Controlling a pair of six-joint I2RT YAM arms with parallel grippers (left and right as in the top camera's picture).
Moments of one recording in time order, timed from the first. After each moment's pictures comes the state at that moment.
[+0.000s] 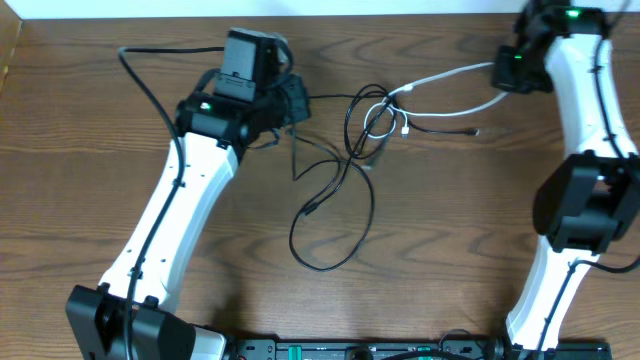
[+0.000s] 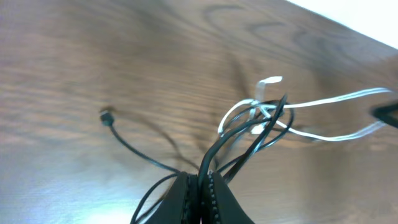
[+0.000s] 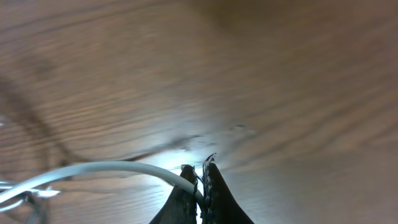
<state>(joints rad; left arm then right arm) -0.29 1.59 1.49 -0.76 0.20 -0.52 -0.08 2.22 2.13 -1.21 -0.01 0.18</state>
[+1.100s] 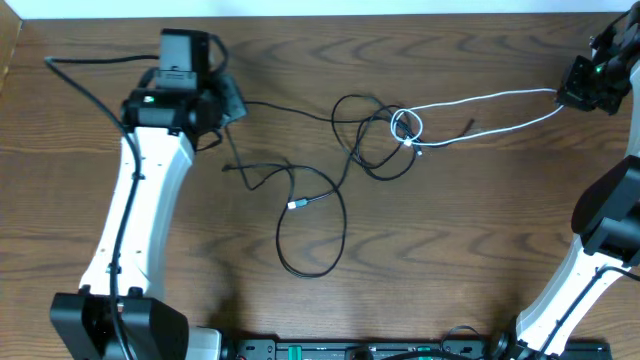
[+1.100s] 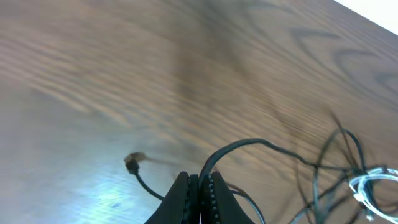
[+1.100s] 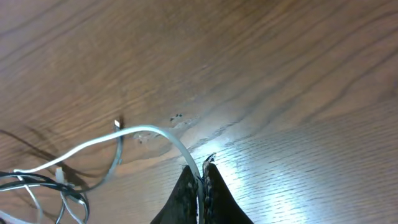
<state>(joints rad) -0.05 1.59 1.49 -0.89 0.00 -0.45 -0.35 2.22 2.13 -1.27 -0.22 0.12</state>
